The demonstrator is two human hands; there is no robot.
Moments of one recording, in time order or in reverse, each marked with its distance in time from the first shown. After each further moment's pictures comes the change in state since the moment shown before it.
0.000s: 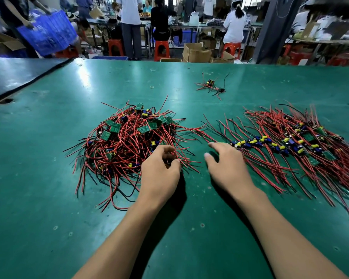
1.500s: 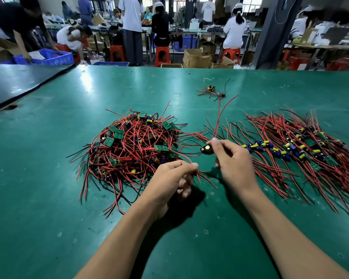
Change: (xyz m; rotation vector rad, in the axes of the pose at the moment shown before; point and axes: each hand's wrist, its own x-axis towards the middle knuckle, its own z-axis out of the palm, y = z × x) left_hand -0.003 0.014 -0.004 -0.648 -0.491 -0.375; right_hand 0.003 -0.010 -0.007 0.679 0.177 0.090
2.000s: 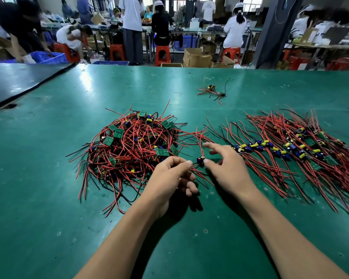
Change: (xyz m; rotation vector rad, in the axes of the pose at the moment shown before) left_hand 0.006 -0.003 0.000 -0.090 0.094 0.002; right_hand -0.002 0.001 -0.002 -0.416 -0.212 0.017
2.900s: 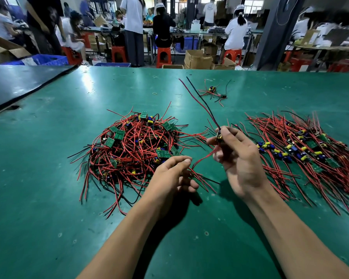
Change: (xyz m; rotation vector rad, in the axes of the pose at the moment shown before) left_hand 0.008 -0.004 -0.001 -0.082 0.004 0.009; right_hand -0.007 -0.040 -0.021 1.195 0.019 0.028
